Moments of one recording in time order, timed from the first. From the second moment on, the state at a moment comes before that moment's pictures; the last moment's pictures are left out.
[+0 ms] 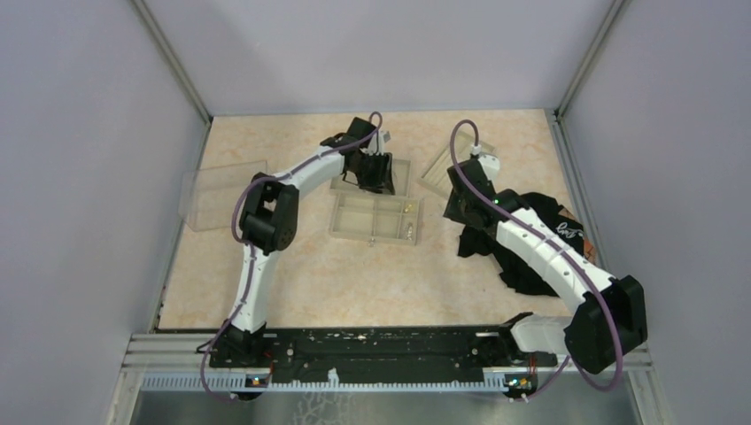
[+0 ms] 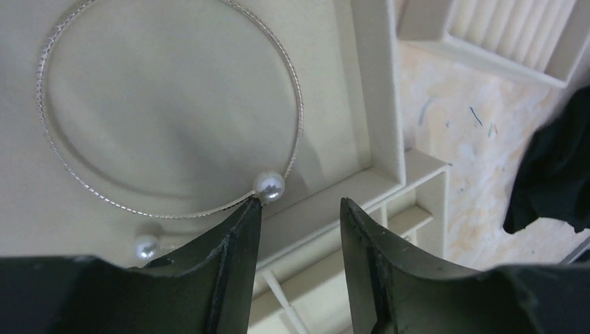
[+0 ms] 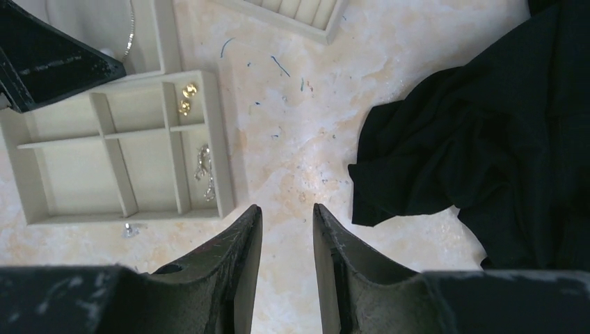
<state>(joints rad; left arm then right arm) -0.51 2.32 1.89 -0.54 0.34 -0.32 0.50 1.27 1.03 -0.65 0.34 0.68</state>
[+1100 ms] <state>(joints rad) 0.14 1.57 1.58 -0.83 -0.16 -0.39 0.52 1.27 0.95 -0.58 0.29 0.69</state>
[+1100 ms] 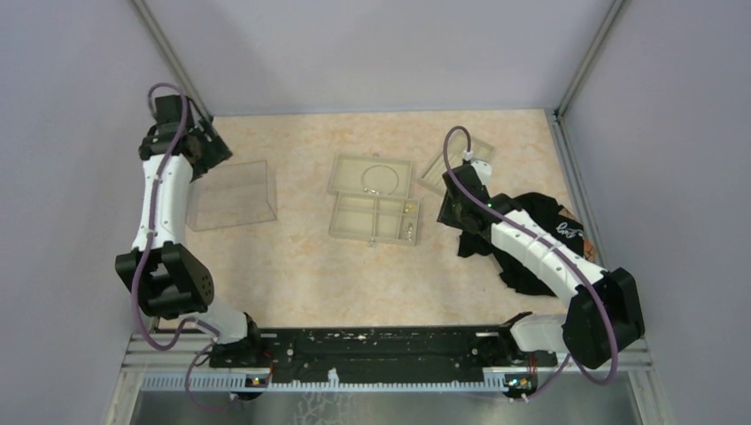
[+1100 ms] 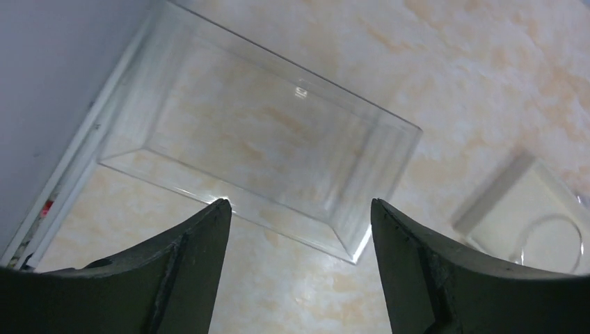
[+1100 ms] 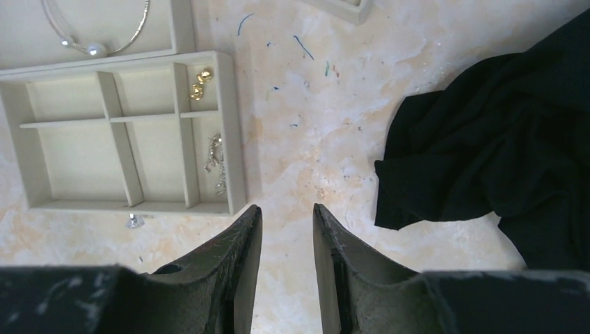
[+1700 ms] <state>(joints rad) 0.29 2.08 1.97 -0.80 -0.39 -0.42 0.52 1.28 0.97 -0.59 0.23 0.63</state>
